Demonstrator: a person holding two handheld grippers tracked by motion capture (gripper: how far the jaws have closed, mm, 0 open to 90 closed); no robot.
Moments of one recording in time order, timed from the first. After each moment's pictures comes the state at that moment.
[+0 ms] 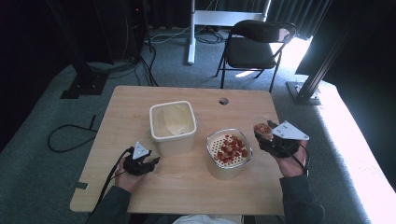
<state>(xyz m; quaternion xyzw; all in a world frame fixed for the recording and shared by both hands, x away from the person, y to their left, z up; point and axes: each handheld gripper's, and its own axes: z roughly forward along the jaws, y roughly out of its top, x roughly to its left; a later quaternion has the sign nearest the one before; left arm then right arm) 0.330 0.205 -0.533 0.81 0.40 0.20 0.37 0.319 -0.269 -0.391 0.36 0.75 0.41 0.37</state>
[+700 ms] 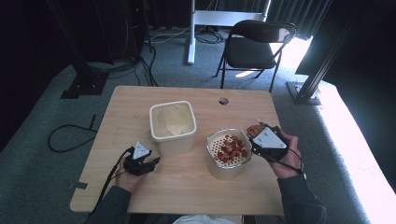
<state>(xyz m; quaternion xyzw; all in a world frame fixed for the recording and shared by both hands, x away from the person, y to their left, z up) 0.330 0.205 -0.533 0.82 0.40 0.20 0.37 0.308 -0.234 -0.392 0.25 0.80 0.30 0.46</state>
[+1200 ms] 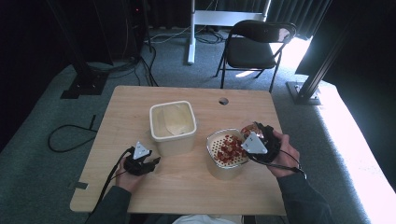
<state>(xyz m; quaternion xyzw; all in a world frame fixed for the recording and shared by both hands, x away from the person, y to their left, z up) 0.330 0.204 -0.533 0.82 0.39 0.20 0.37 0.305 -0.210 -0.392 0.16 0.82 0.19 0.51</state>
